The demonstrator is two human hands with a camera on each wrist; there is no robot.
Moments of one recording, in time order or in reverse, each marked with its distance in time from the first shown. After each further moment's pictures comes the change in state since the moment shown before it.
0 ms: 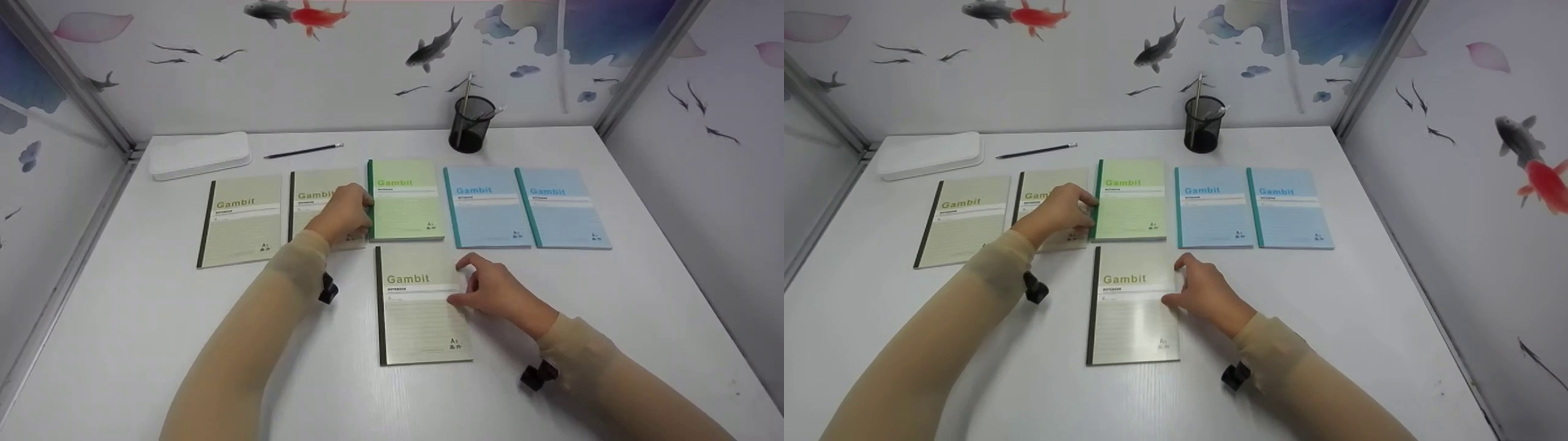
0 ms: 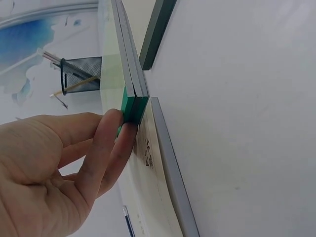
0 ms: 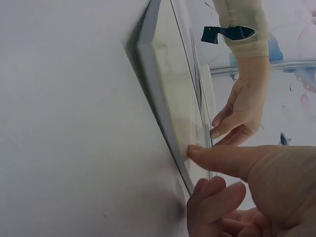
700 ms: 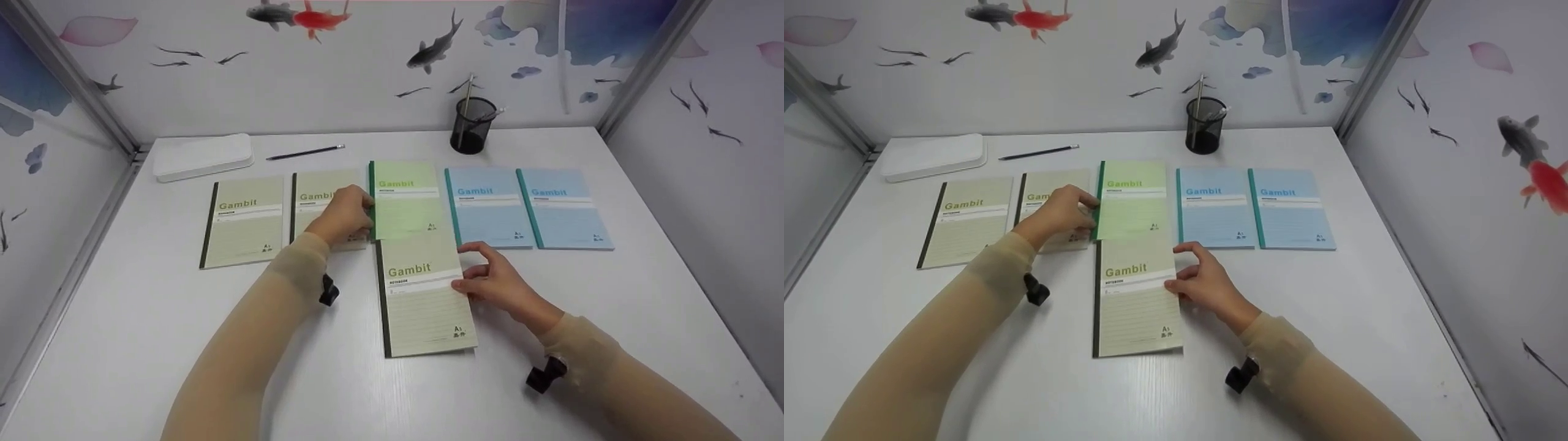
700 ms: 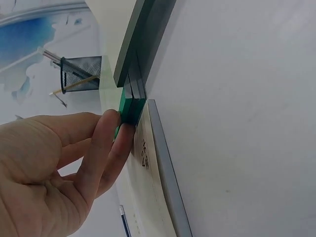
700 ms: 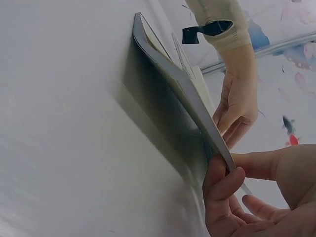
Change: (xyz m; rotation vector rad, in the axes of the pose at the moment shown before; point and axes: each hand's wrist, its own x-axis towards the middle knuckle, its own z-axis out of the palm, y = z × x) left_hand -0.003 -0.002 -0.001 -0.042 0.005 0.005; right_hand 0.005 0.010 -0.005 0.510 -0.036 -0.077
